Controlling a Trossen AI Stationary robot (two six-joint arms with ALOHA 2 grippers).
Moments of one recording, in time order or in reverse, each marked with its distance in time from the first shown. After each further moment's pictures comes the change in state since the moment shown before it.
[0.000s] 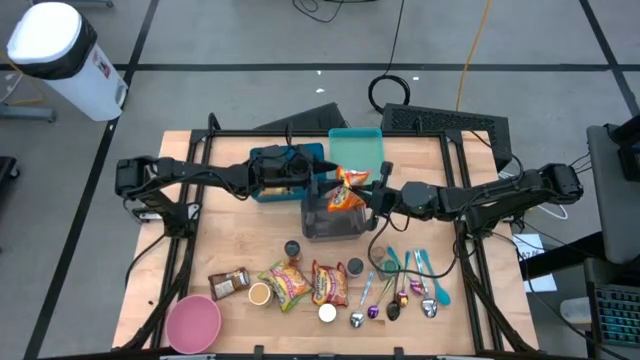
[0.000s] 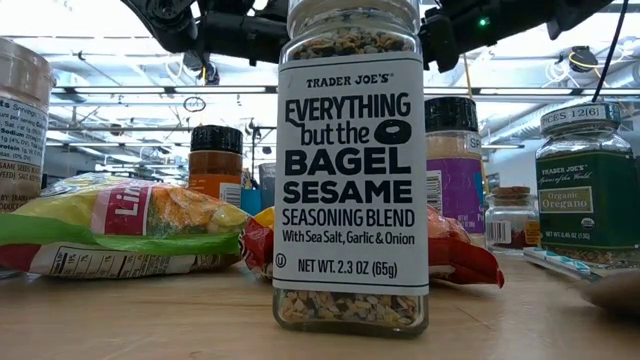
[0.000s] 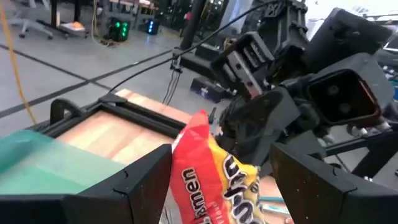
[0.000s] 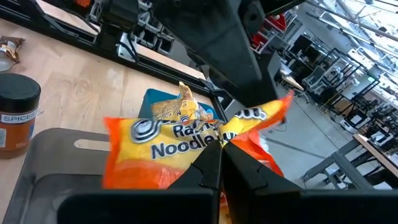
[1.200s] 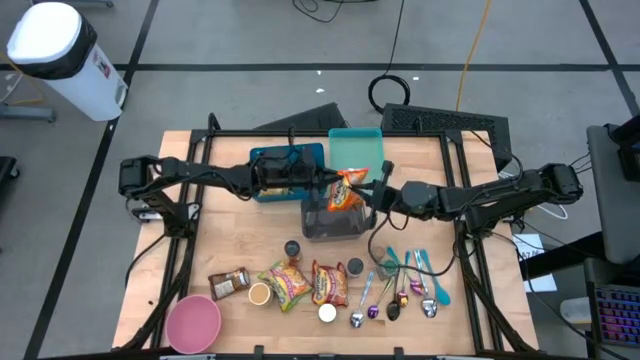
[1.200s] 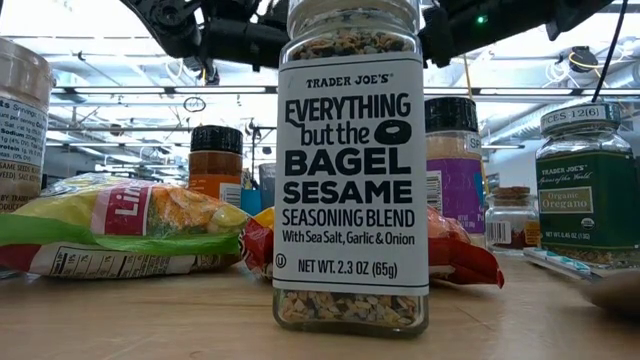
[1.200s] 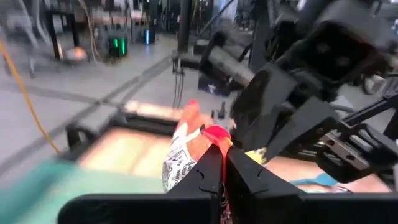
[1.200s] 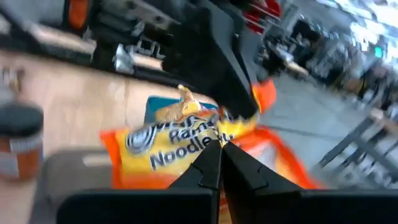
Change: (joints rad) left arm 0.004 0.003 -0.001 0.015 0.007 0.241; right arm 0.000 -0.001 0.000 0.009 0.020 0.187
